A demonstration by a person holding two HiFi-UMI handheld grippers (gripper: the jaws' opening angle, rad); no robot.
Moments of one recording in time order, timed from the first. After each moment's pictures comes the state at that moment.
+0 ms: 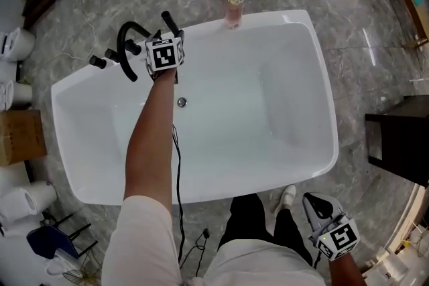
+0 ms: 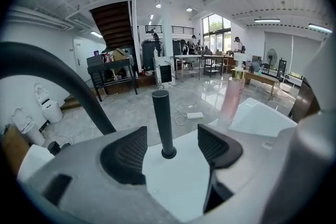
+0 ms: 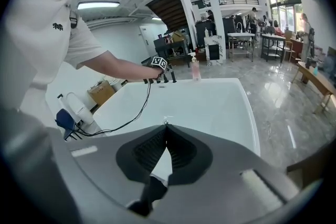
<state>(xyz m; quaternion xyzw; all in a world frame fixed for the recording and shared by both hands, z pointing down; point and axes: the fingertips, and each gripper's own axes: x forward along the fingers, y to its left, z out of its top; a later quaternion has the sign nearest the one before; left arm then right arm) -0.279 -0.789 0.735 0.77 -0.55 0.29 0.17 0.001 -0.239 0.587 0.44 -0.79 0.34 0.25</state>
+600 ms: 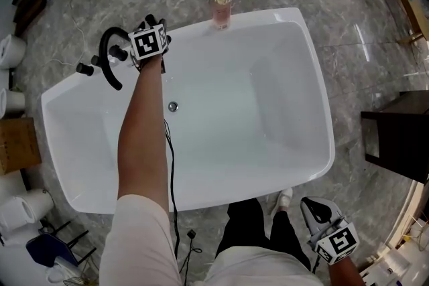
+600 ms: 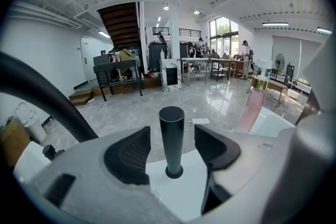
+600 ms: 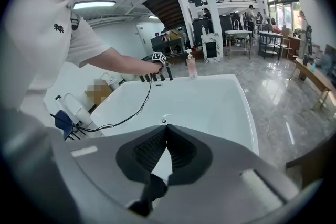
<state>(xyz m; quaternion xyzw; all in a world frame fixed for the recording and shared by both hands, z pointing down) -0.282 -0.842 0.731 0.75 -0.58 0.27 0.17 0.011 -0.240 0.604 0.45 -0.78 0.35 0.25</state>
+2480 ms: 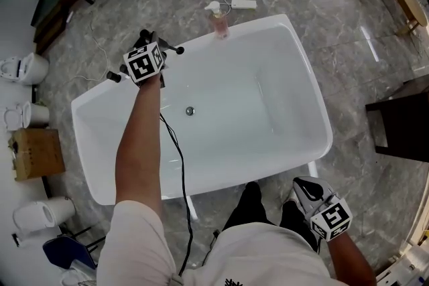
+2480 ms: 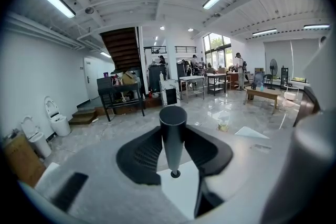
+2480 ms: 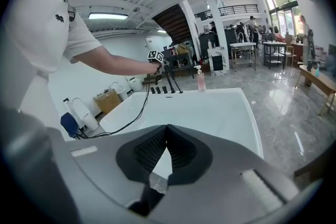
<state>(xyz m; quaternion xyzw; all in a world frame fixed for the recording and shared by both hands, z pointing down) -0.289 -0.740 0.533 0.77 -0.59 0.21 0.10 -0.007 -0.192 0.542 0.45 -0.82 0.30 0.19</state>
